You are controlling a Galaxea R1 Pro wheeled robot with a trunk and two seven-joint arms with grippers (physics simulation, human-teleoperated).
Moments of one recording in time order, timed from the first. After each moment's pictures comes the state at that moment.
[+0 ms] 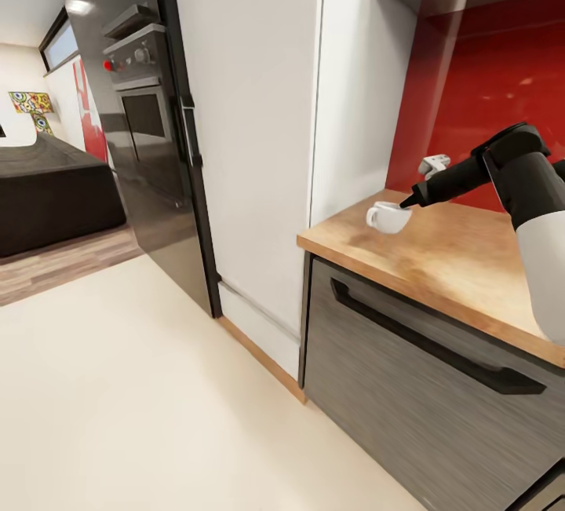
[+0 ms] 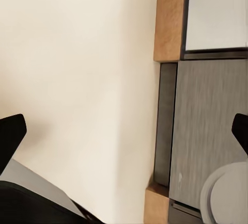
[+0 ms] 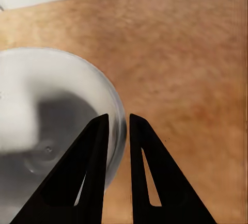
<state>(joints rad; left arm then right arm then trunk) 0.09 0.22 -0.03 -0.07 1.21 -0.02 -1.18 -1.53 -0.33 0.16 -0.75 0.64 0.99 1.32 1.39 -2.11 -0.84</state>
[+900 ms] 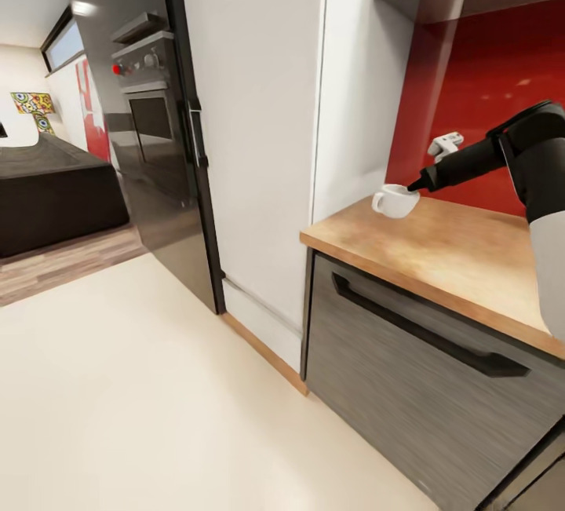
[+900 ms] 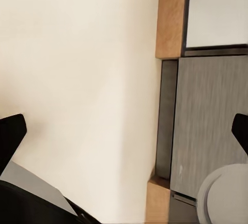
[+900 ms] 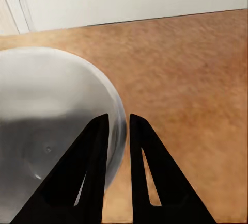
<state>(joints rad) 0.09 0.22 -0.03 -0.07 1.21 -0.02 -1.18 -1.53 -0.35 0.16 -0.89 0.65 0.99 1.33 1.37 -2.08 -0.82</state>
